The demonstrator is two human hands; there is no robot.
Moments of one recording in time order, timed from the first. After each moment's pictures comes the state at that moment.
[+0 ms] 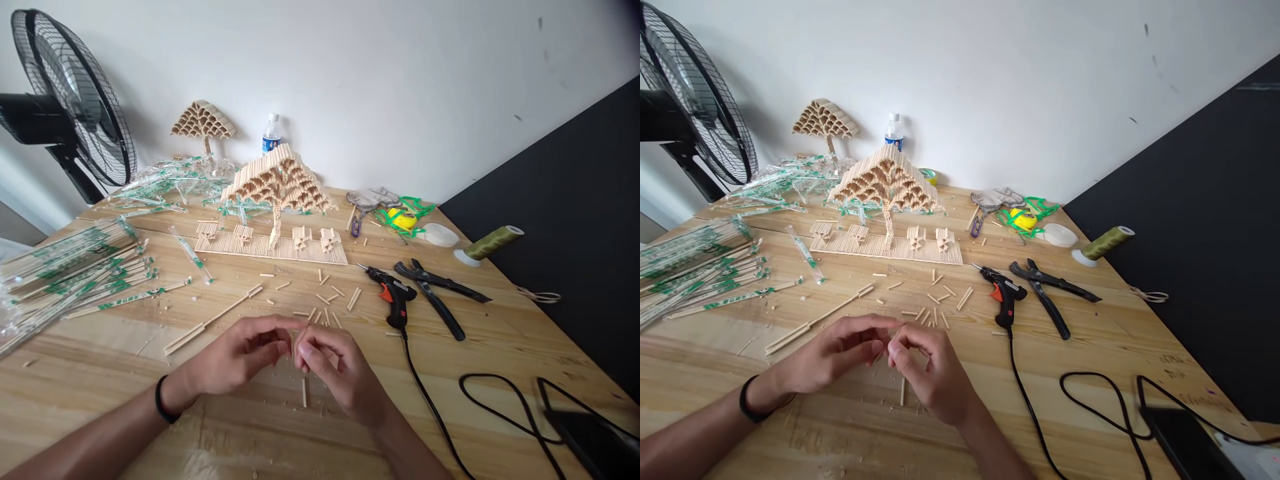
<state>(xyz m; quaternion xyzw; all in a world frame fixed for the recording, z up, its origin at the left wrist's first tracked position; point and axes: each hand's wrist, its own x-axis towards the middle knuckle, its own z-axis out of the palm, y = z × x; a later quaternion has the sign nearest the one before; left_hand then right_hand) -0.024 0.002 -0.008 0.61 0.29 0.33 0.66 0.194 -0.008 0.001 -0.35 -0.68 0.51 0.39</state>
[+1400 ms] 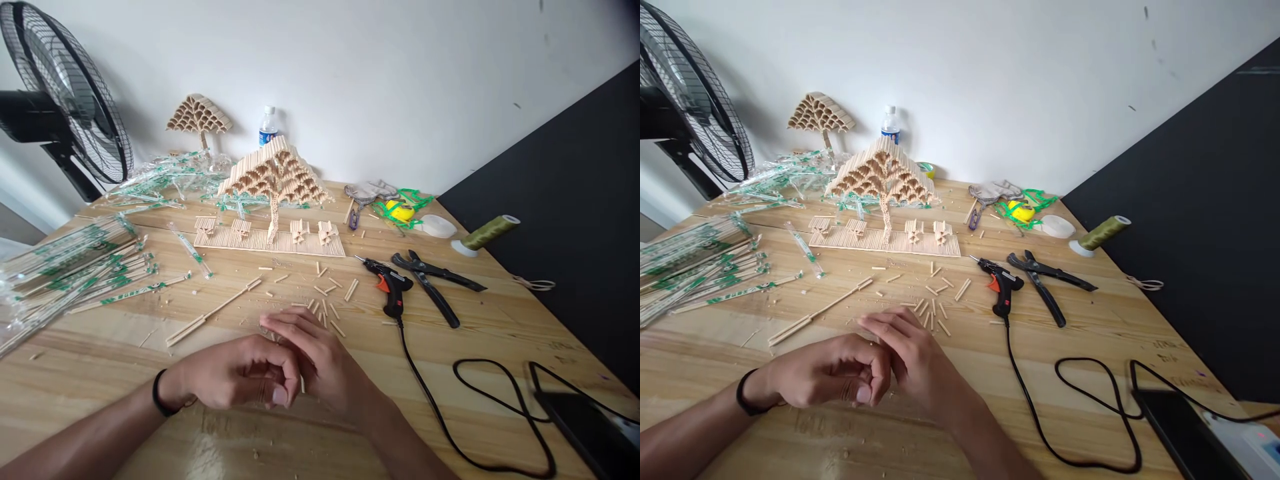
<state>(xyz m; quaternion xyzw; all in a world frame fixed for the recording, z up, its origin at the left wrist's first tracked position) -0.026 -0.006 0.014 0.63 0.19 0.16 0.73 0.184 -0.007 -0.014 -0.26 -0.83 0.31 0.38</state>
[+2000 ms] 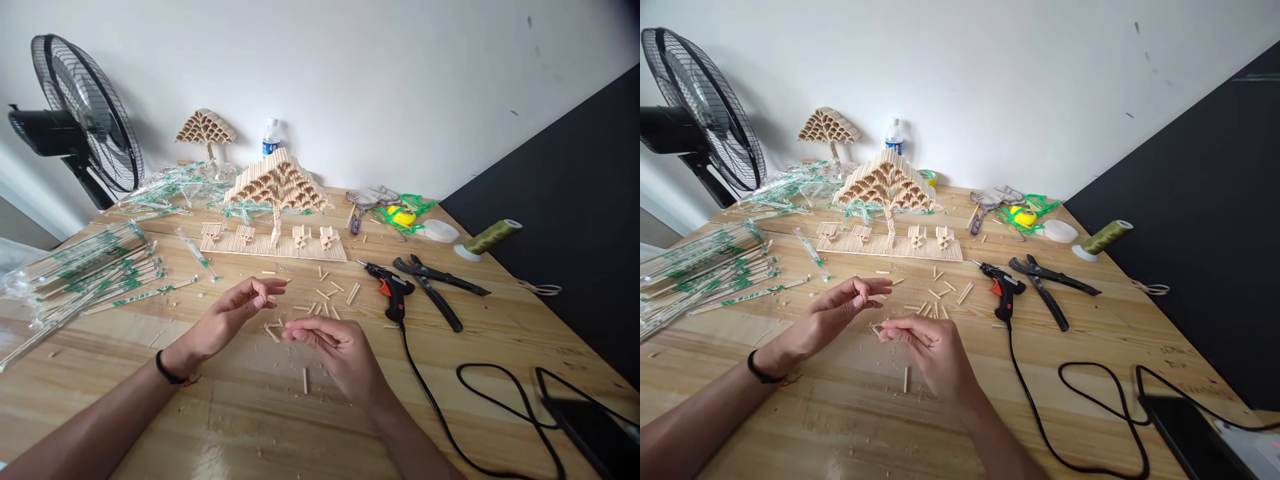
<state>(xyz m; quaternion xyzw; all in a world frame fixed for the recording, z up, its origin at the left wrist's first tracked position) -0.043 0.021 -0.002 0.57 0.30 0.43 0.63 0.190 -0.008 -0.006 -0.36 -0.63 0.51 0.45</state>
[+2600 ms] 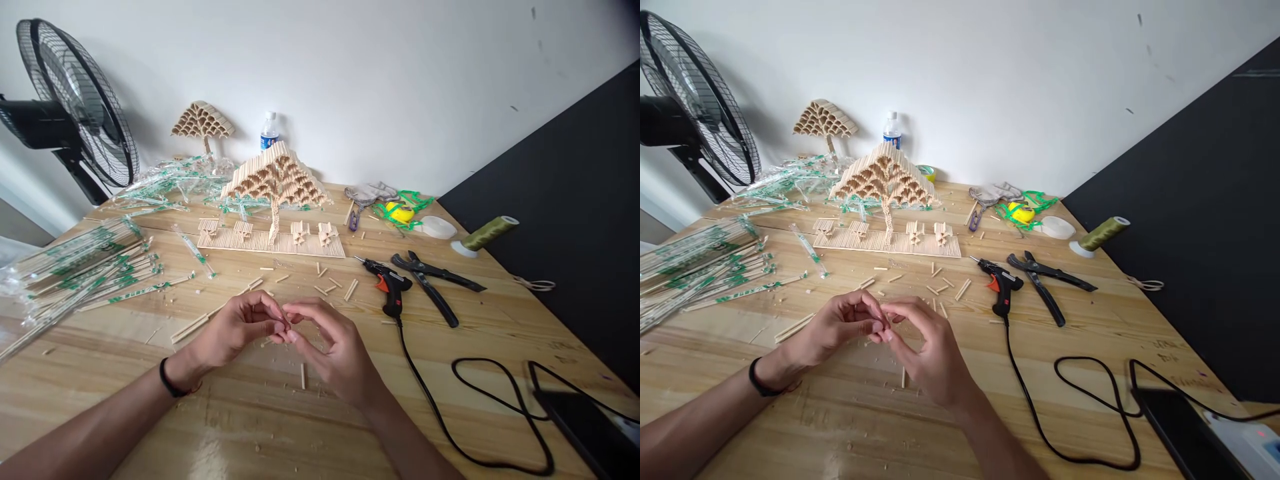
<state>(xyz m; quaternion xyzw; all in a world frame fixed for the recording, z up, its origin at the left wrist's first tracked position) -0.025 0.011 -0.014 0.49 0.31 0.39 0.71 0.187 -0.009 -0.003 -0.35 -0.73 0.35 0.47</state>
